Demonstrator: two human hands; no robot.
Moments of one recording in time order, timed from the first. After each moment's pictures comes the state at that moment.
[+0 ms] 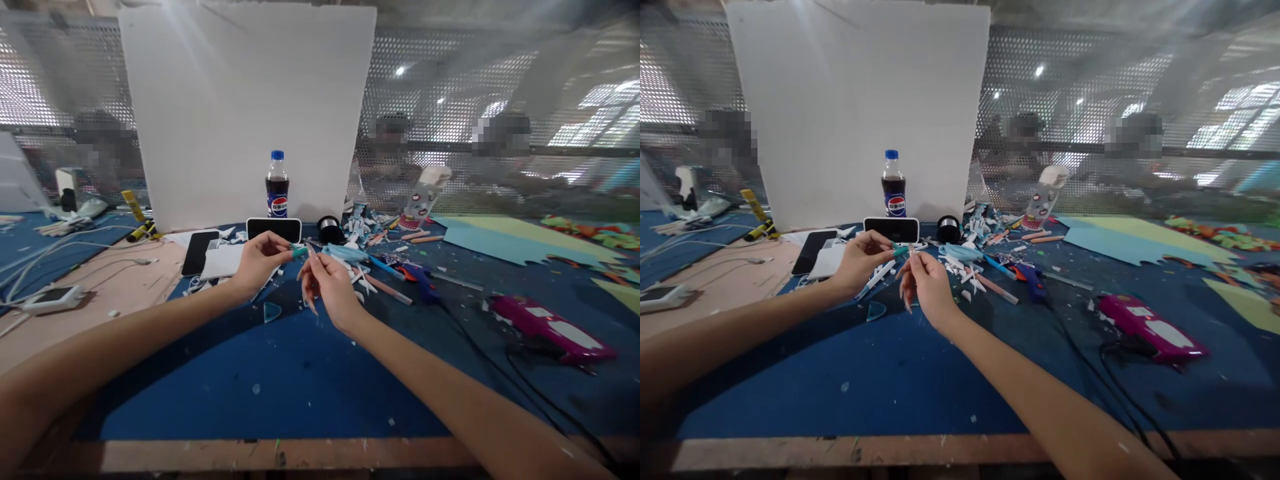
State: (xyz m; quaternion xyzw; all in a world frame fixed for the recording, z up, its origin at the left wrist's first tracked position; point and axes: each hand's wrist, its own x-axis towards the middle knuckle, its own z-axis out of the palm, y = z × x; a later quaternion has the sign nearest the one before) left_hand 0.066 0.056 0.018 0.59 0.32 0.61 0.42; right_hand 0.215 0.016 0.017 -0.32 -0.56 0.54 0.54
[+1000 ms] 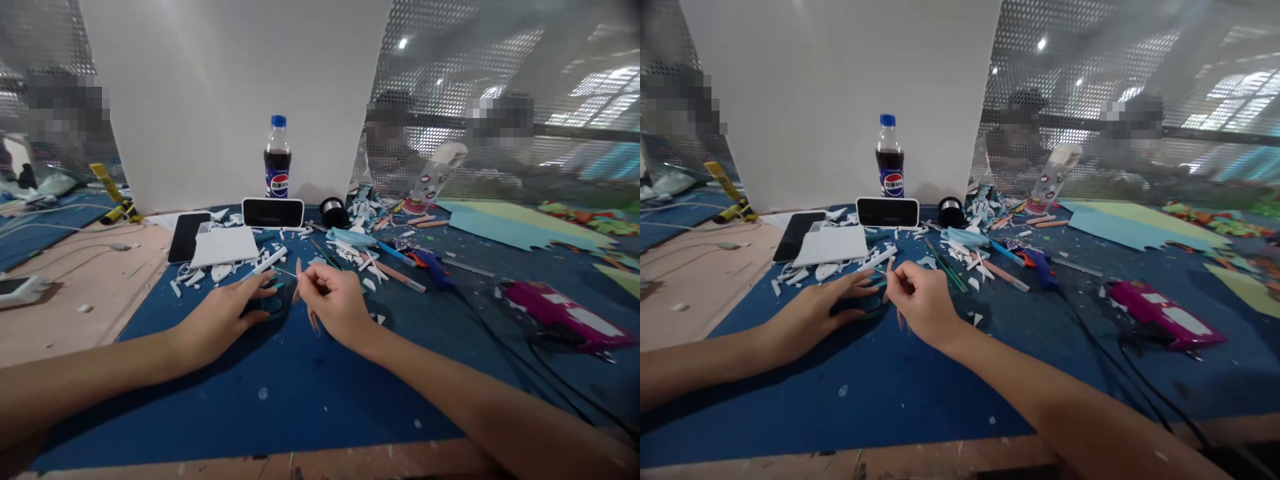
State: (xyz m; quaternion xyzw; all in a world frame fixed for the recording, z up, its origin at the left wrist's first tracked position) left_hand -0.003 -0.005 -0.020 0.85 0.41 0.26 0.21; right_hand 0.208 -0.011 0.009 -0.40 -0.75 0.28 0.45
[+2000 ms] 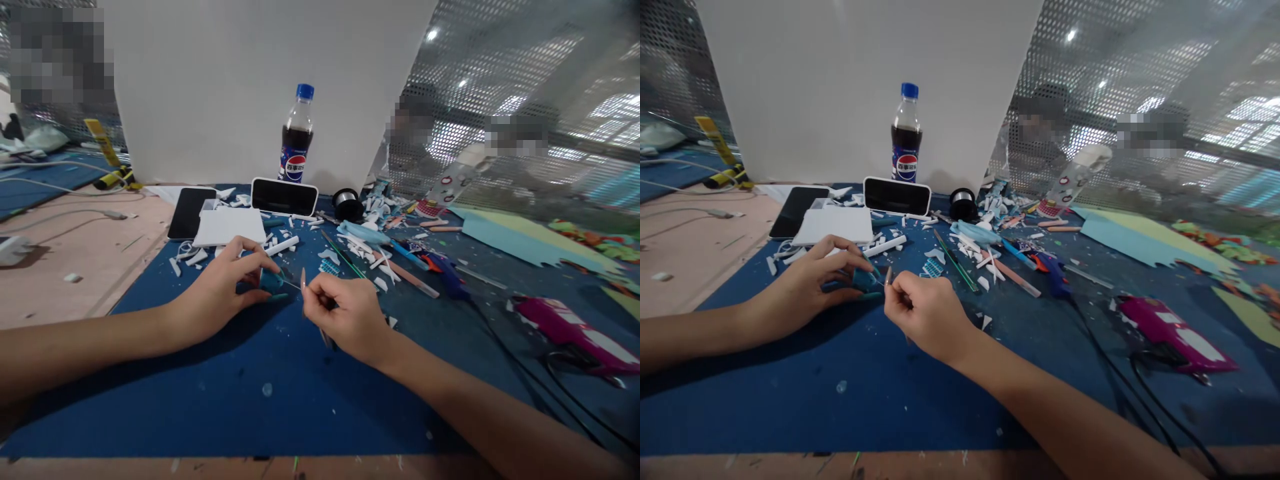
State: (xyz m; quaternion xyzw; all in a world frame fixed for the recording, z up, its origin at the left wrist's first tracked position) left_hand -0.007 -0.003 -0.015 0.80 0.41 0.37 0.22; right_hand 0.209 -0.014 0.008 -0.34 -0.86 0.08 0.37
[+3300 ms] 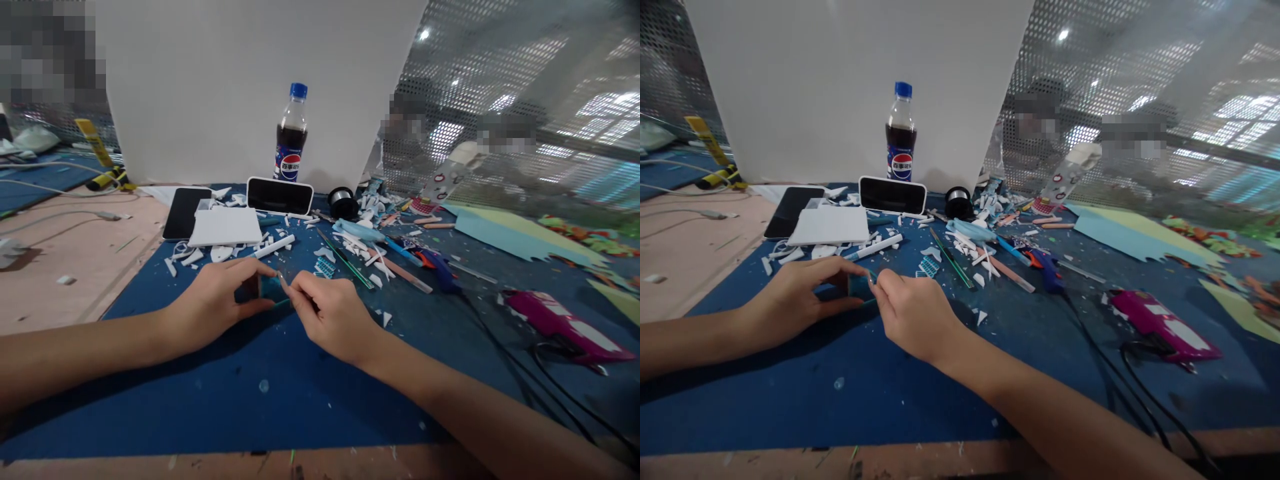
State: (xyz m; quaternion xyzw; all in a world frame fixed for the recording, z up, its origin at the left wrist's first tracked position) left_hand -0.002 -0.015 -0.001 0.84 0.40 0.33 0.16; right_hand 0.202 -0.019 0.006 -0.34 -0.88 0.07 0.31
